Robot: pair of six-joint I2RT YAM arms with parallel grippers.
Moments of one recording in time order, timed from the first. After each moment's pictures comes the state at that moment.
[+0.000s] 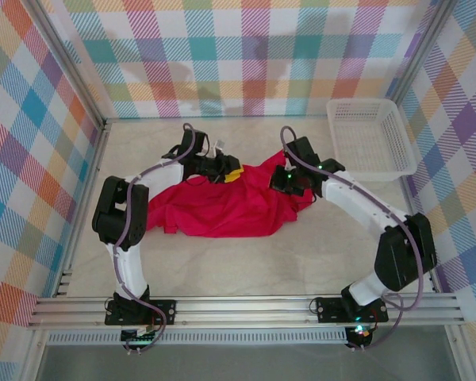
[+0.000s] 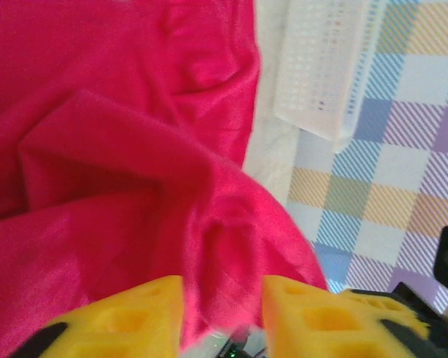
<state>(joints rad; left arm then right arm) -0.35 1.93 1.35 -0.23 0.83 -0.89 0.51 1.54 1.21 -0.64 -0.17 0.71</state>
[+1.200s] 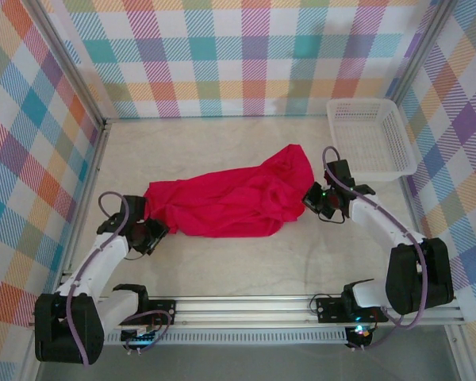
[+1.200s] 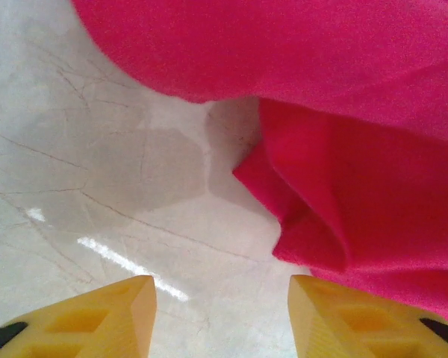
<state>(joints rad) -0.04 1.02 0.52 -0.66 0.17 -0.96 0.23 1.34 0.84 -0.53 -0.26 0.81</state>
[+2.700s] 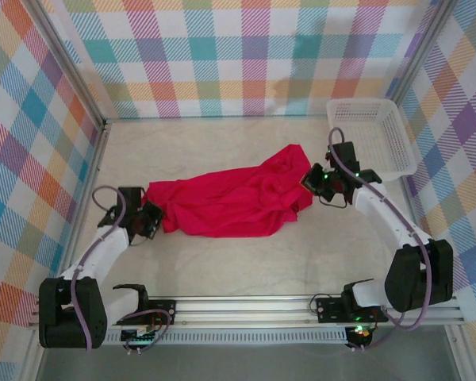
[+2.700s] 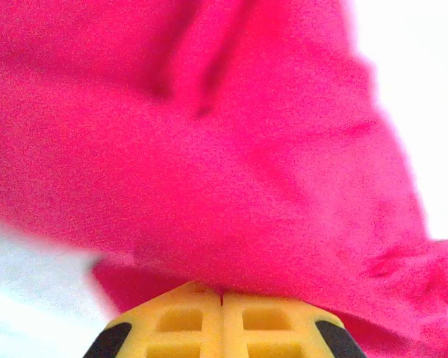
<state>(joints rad) 0.01 1.12 0.64 -0.44 0.19 -1.08 0.21 1.35 1.07 -0.62 -0.29 0.82</state>
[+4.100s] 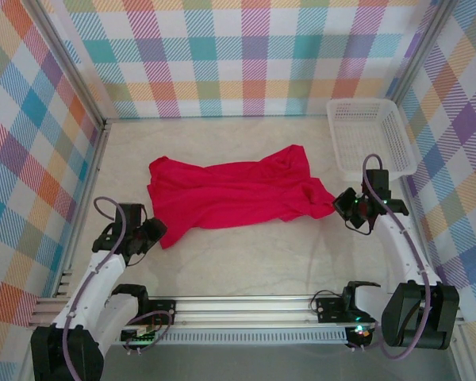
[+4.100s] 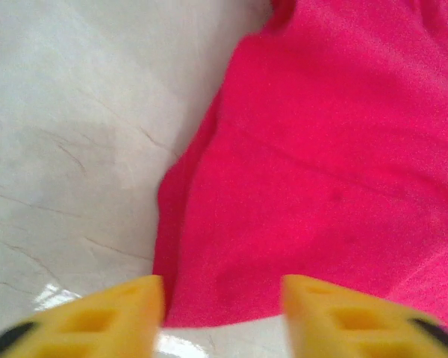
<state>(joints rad) -0.05 0.83 0.49 -0.64 0.06 -0.81 -0.06 1.10 0.77 -0.68 -0.26 0.78</state>
